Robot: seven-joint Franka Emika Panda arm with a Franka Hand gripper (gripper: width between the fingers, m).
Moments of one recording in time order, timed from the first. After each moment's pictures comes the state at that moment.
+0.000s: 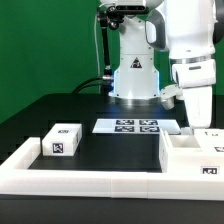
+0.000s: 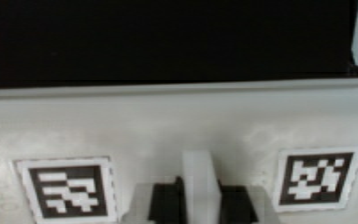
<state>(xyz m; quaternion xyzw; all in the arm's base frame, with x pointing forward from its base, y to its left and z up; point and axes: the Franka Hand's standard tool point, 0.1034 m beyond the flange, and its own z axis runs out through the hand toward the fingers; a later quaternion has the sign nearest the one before) 0.422 0.125 0.013 -0.73 -0.68 -0.04 0.06</state>
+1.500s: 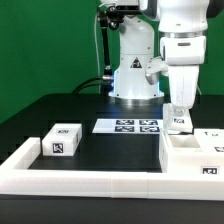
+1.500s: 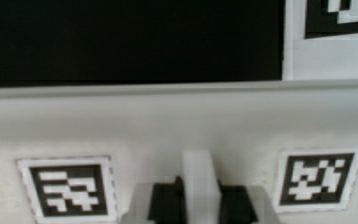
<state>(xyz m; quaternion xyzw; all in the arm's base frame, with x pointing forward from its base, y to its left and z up) 0.435 0.085 0.061 -0.73 -0.68 0.04 0.06</state>
